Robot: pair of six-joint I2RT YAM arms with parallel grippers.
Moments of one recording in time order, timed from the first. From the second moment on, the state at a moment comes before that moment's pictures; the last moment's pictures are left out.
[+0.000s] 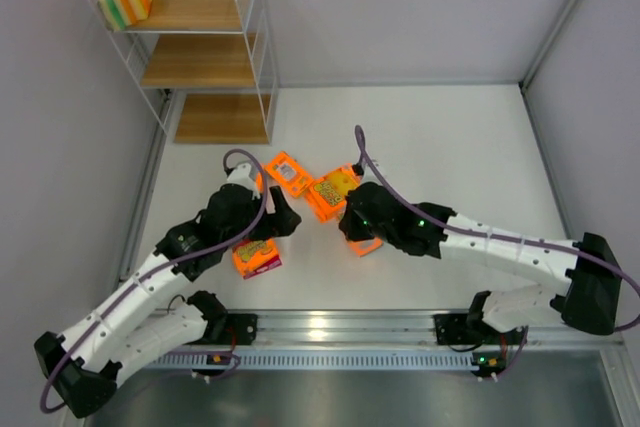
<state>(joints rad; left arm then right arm) -0.68 0.78 0.76 -0.60 -0.11 -0.71 1.09 1.26 0.98 -0.44 0.31 0.79</state>
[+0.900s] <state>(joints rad) -0.73 0.97 0.97 -0.63 -0.21 -0.73 0.82 1.10 1.16 -0.63 0.31 0.66</state>
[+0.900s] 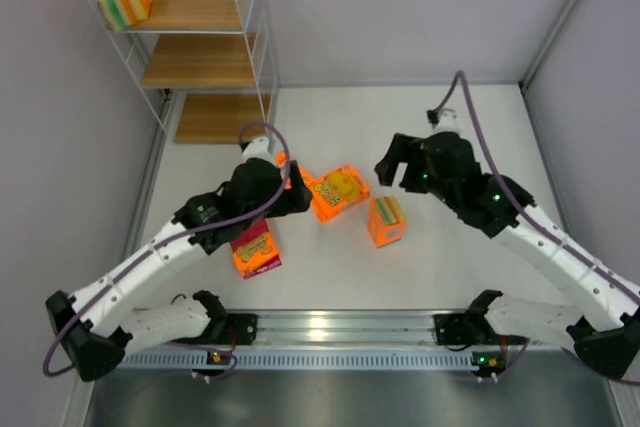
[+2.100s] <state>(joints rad) -1.27 1.80 1.52 -0.71 -0.87 -1.05 0.12 0.93 0.80 -0.50 -0.09 0.43</state>
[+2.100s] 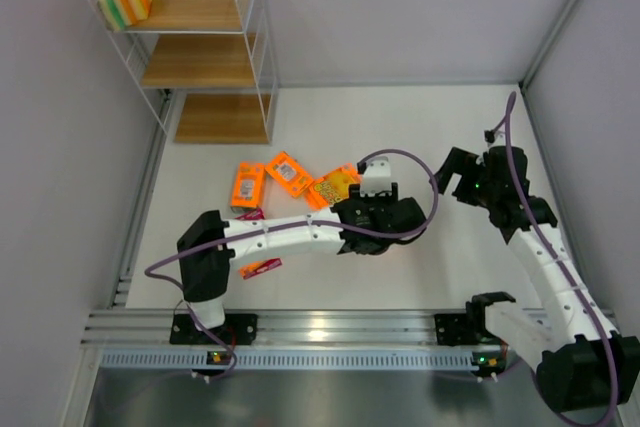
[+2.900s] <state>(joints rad) -1.17 1.78 1.49 -0.72 -0.84 -1.02 0.11 0.94 0.80 -0.50 -0.07 0.43</state>
